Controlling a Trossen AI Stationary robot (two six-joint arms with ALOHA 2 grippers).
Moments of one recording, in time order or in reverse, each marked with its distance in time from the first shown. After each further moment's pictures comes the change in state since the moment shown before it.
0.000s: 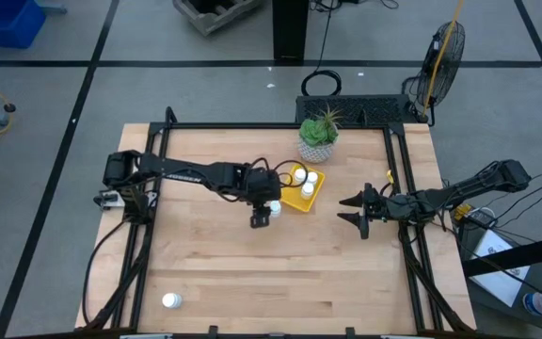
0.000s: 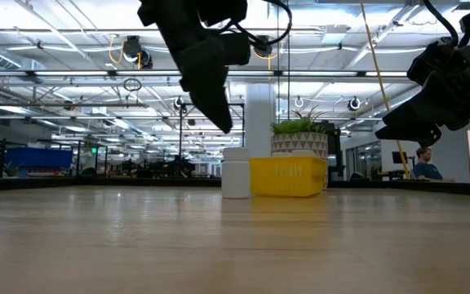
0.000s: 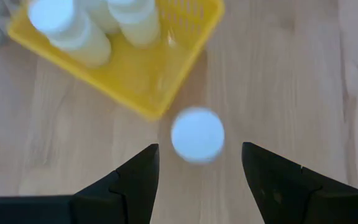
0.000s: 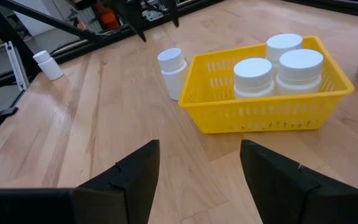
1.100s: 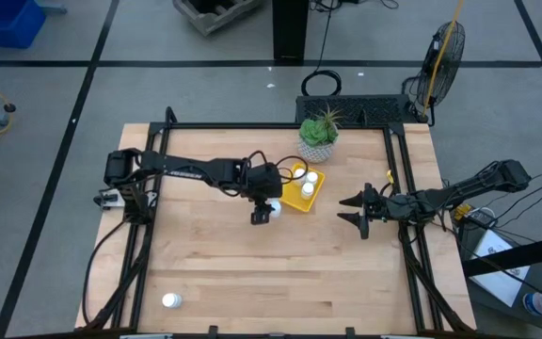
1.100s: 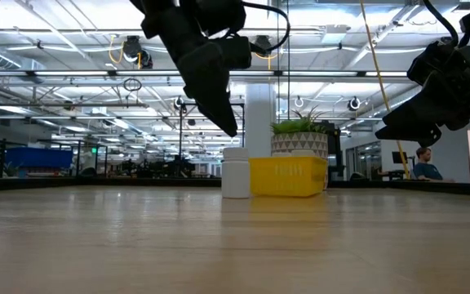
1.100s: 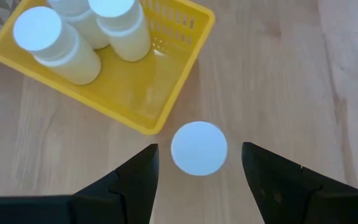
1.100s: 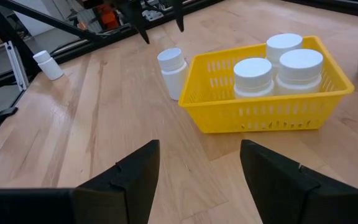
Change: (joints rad) left arm 0.050 0.001 -0.037 0.082 0.104 0.086; right arm 0.000 0.000 0.000 0.000 0.000 0.000
